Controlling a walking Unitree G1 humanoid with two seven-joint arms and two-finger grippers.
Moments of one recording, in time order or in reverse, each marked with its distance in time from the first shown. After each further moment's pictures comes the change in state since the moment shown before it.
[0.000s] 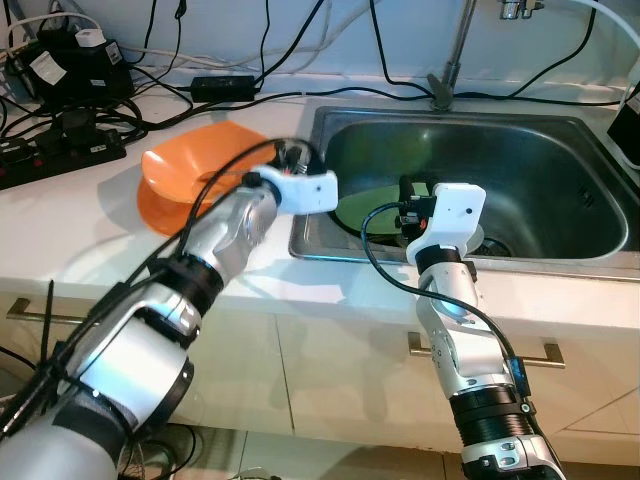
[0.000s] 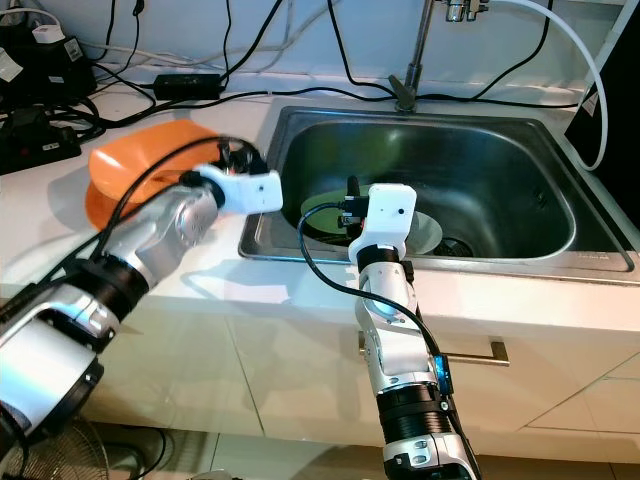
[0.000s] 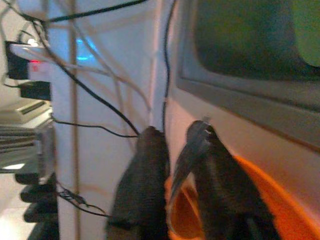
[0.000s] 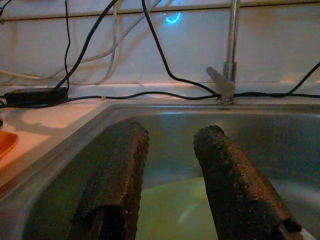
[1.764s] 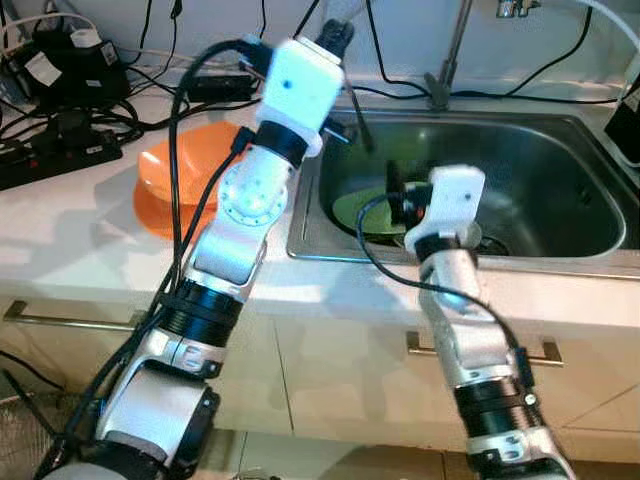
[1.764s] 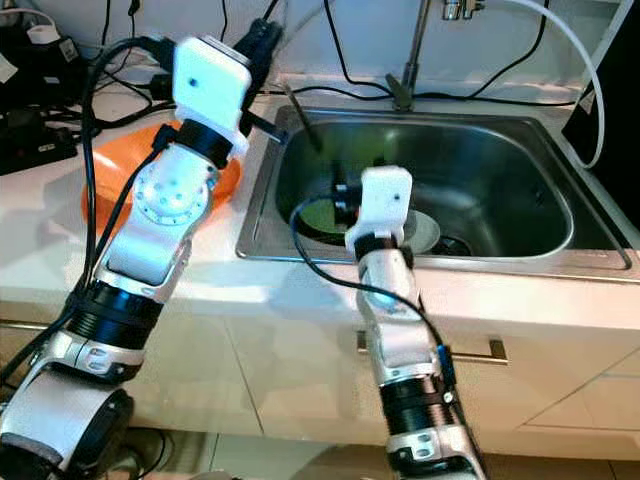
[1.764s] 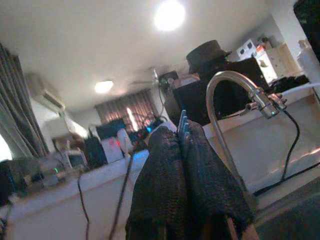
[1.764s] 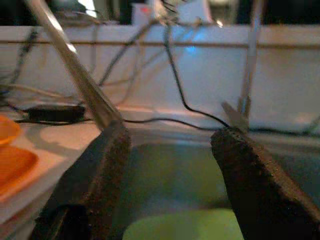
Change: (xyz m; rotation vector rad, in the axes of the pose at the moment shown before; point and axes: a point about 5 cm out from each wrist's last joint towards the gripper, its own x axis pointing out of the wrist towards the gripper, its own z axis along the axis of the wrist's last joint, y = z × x) left arm -0.049 0.080 0.059 -1.028 -0.588 0.462; right arm 0.007 0.009 0.026 -0.072 -0.102 0.141
